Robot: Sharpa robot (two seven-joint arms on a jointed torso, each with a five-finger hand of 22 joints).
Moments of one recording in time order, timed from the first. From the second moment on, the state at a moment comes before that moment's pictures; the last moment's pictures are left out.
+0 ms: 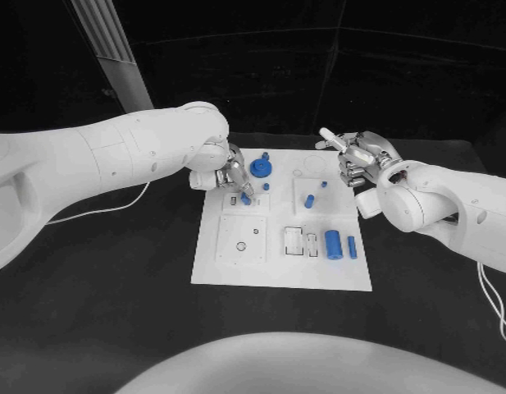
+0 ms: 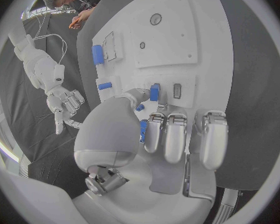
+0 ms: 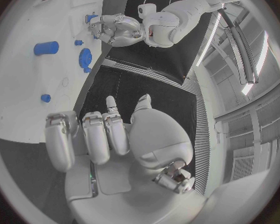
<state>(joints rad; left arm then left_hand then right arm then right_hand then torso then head) 1.39 -0.43 -0.23 1.03 -0.71 0.38 -0.63 1.22 -0.03 0.40 0.15 0.64 0.77 0.08 0.58 0.82 1.47 0.01 1.57 1.31 1.47 -0.04 1.57 1.31 0.01 1.47 0.08 1.57 1.31 1.17 -0.75 -0.05 1.43 -0.38 -0.40 0.11 1.16 0.25 -0.36 0.28 0.05 0.58 0.17 0.53 0.14 1.47 0.14 1.57 1.31 1.46 0.08 1.57 1.31 0.01 1.47 0.19 1.57 1.31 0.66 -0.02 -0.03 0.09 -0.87</state>
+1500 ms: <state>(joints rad) 1.38 -0.43 -0.23 1.03 -0.71 0.39 -0.64 1.17 -0.05 0.38 0.18 0.62 0.77 0.08 0.58 0.89 1.47 0.01 1.57 1.31 1.47 -0.04 1.57 1.31 0.01 1.47 0.08 1.57 1.31 1.17 -0.75 -0.05 1.43 -0.38 -0.40 0.11 1.16 0.25 -0.36 0.28 0.05 0.58 0.17 0.53 0.14 1.47 0.14 1.57 1.31 1.46 0.08 1.57 1.31 0.01 1.47 0.19 1.57 1.31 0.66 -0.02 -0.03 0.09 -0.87</state>
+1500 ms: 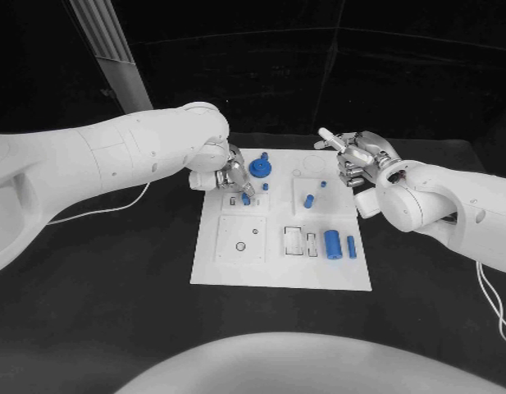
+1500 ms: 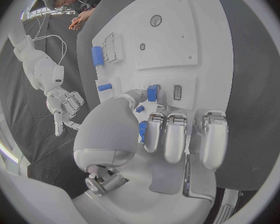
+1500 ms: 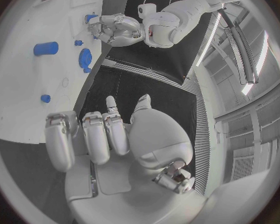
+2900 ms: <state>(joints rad) 1.38 -0.43 -0.23 1.03 -0.71 0.39 -0.64 1.08 -0.10 0.13 0.29 0.50 0.78 0.08 0.55 0.89 1.47 0.02 1.57 1.31 1.47 -0.03 1.57 1.31 0.01 1.47 0.08 1.57 1.31 1.17 -0.75 -0.05 1.43 -0.38 -0.40 0.11 1.16 0.25 -0.36 0.28 0.05 0.58 0.17 0.53 0.14 1.47 0.14 1.57 1.31 1.46 0.08 1.57 1.31 0.01 1.47 0.19 1.57 1.31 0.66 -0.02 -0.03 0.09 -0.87</state>
